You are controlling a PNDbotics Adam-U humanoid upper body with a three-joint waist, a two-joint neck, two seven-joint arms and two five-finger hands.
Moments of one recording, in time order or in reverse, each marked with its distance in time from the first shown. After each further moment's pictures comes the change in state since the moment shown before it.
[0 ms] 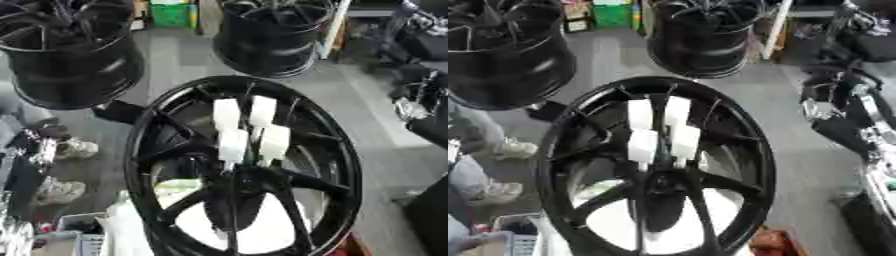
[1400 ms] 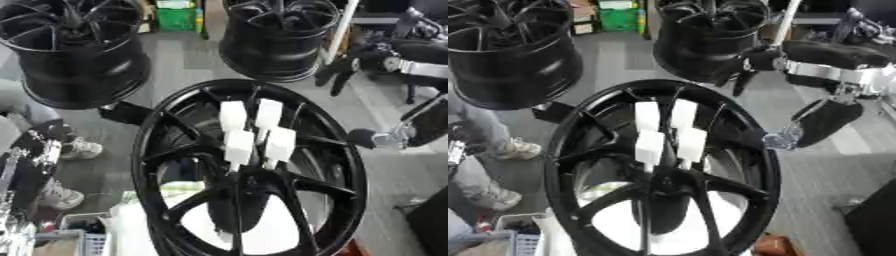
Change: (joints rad) left arm 0.006 0.009 -0.009 0.001 0.000 -0.001 -0.012; right arm -0.313 -0.270 0.260 -0.187 0.149 -0.153 0.567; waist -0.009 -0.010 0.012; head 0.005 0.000
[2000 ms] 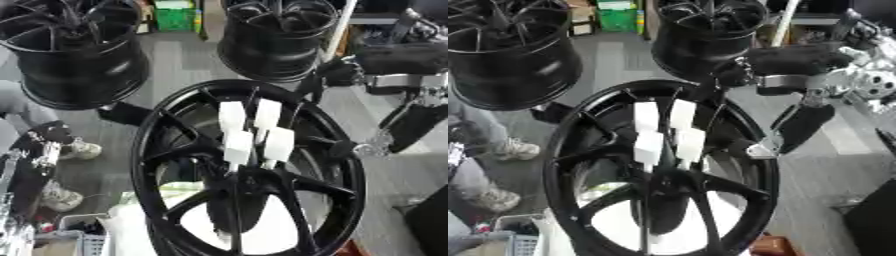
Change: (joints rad) left arm 0.001 0.000 -0.003 0.000 0.000 0.002 -0.004; right arm -0.113 0.032 0.103 0.045 0.100 -0.055 0.110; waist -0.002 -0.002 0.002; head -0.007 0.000
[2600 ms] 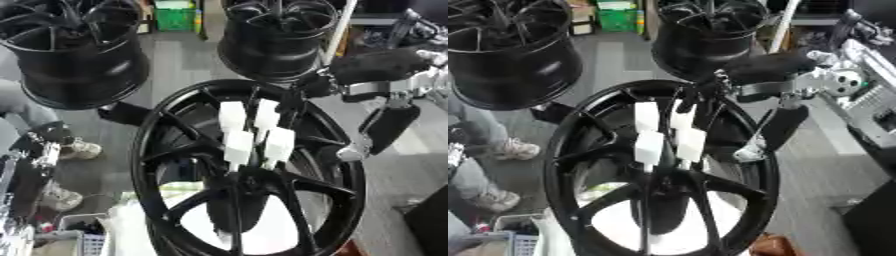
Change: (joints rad) left arm 0.000 0.000 0.000 0.002 0.000 -0.002 -0.003; right arm -0.065 0.053 0.067 0.094 0.021 -0.031 0.068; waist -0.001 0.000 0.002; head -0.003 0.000
